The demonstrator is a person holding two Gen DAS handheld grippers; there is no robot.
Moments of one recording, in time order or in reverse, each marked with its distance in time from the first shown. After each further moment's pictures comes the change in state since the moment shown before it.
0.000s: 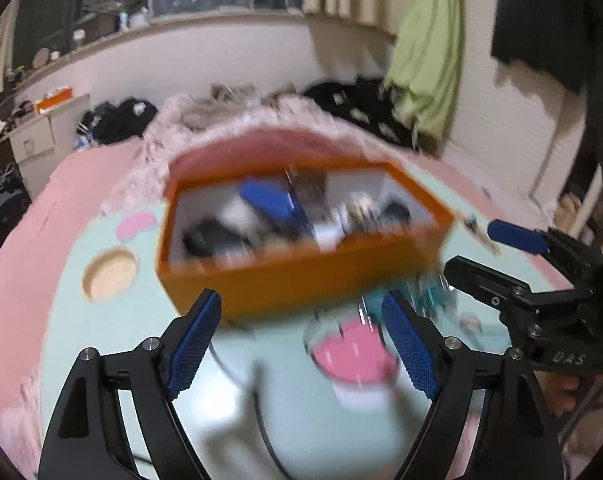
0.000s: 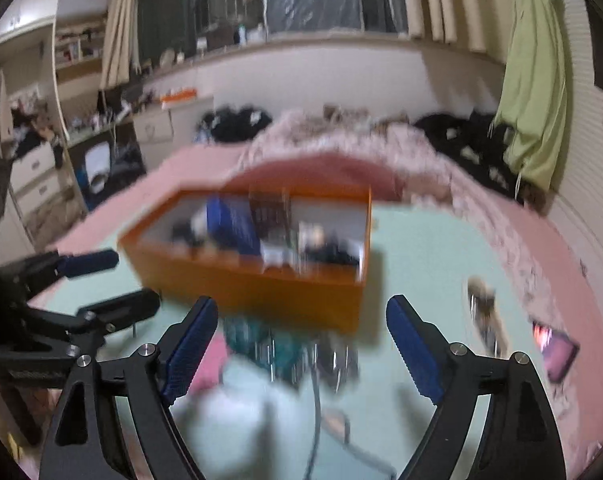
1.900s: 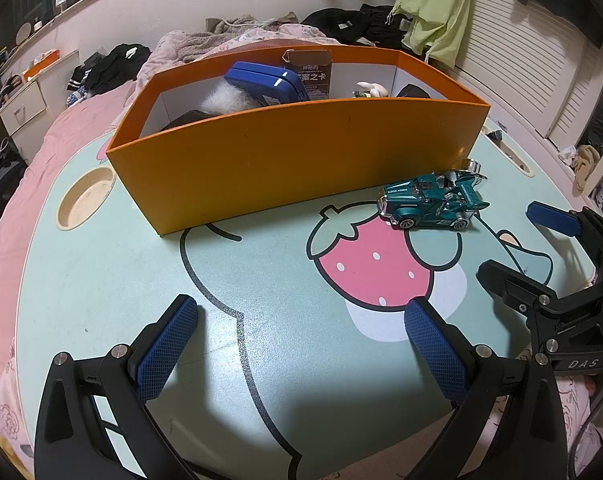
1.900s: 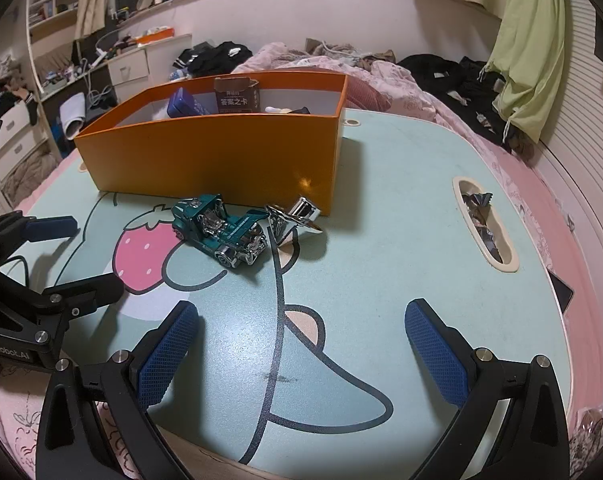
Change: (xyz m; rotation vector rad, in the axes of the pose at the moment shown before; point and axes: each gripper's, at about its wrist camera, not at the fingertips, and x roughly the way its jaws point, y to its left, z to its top) left arm 0.041 -0.007 -0.035 0.012 0.231 0.040; right arm 0.022 -0.004 -0.039 -0.005 0.162 -0.076
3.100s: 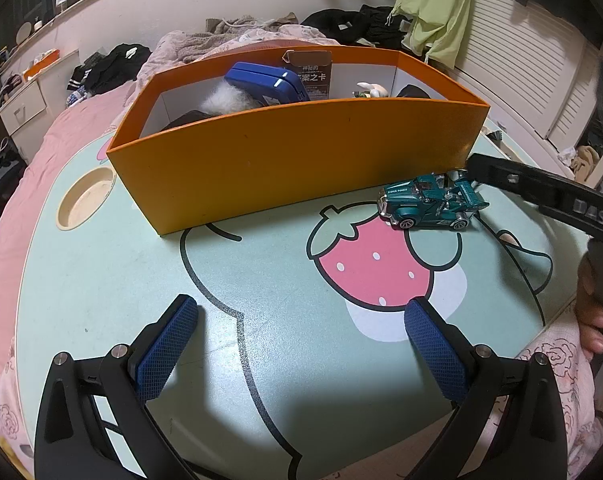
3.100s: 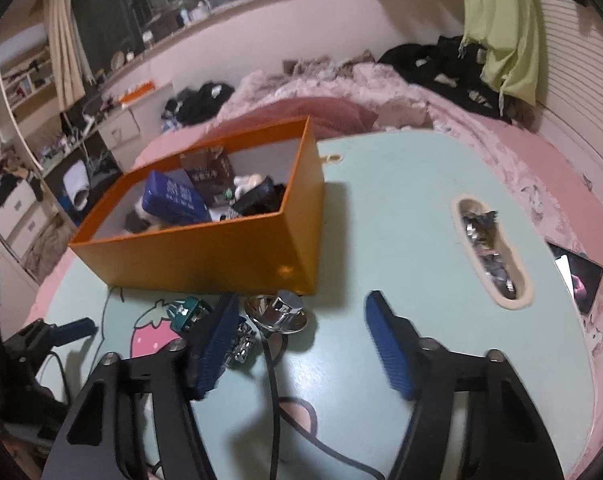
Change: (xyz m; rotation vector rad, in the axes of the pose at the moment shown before) left arm 0.000 -0.001 0.000 0.000 -0.001 0.000; right arm 0.011 -0.024 0.050 0.208 -0.042 0.122
